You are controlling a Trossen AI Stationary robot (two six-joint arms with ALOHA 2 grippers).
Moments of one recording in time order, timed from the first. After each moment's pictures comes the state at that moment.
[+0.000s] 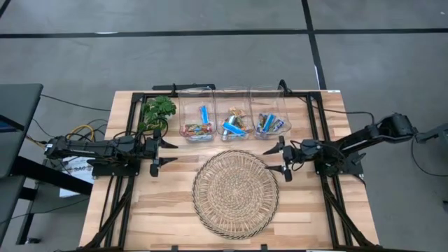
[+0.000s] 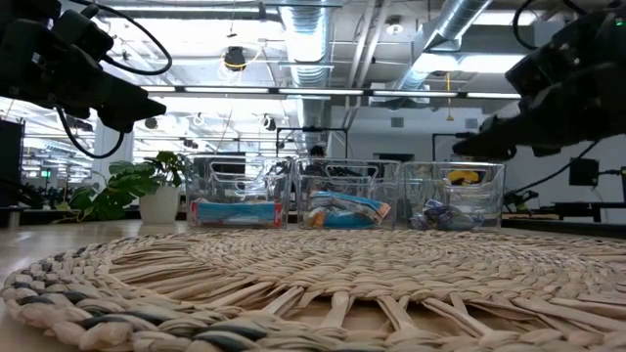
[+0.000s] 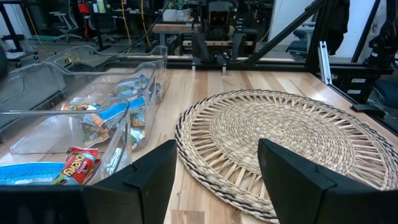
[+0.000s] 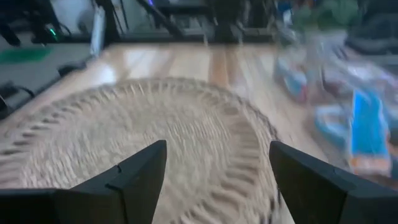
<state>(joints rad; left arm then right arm) -0.06 0.14 0.03 -0.01 -0.09 -0.04 0.11 1.07 0.01 0.83 -0.01 -0.02</state>
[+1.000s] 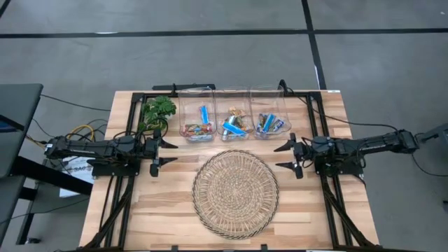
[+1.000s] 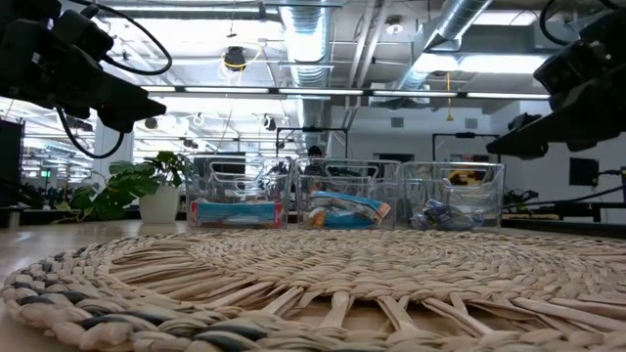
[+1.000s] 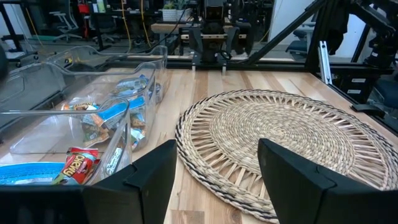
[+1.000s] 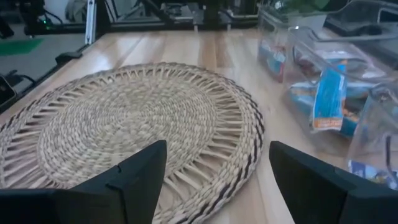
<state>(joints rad) -0.06 0.14 0.03 -0.01 -0.09 -0.04 0.08 0.33 0.01 0.01 0.00 0.00</state>
